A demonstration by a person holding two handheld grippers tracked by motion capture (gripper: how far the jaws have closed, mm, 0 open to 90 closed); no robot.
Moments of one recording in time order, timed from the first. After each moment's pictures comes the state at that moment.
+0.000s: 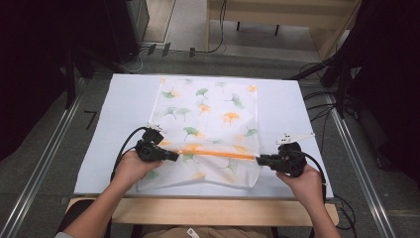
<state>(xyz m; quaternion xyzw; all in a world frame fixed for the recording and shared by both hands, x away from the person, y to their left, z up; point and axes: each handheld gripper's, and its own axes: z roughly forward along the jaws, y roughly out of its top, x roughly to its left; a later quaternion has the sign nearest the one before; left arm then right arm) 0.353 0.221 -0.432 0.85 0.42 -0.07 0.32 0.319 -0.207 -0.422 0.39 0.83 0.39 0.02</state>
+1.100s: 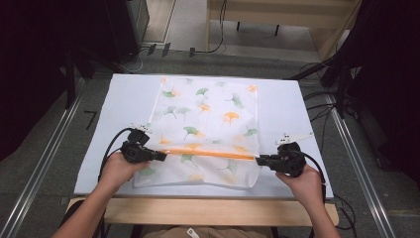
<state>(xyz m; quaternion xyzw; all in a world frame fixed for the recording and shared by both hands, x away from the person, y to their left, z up) 0.345 0.255 -0.428 0.84 0.44 -0.06 0.32 0.320 -0.206 -0.423 0.40 0.83 0.39 0.02</state>
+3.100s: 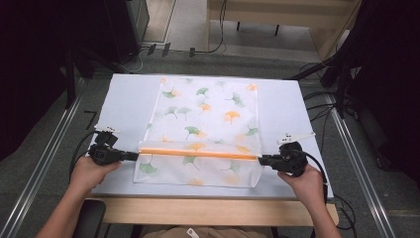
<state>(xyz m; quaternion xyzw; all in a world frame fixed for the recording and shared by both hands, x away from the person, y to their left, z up) 0.332 0.337 -0.427 0.80 0.51 -0.04 0.33 0.323 -0.212 -0.427 0.41 0.83 0.38 0.02</state>
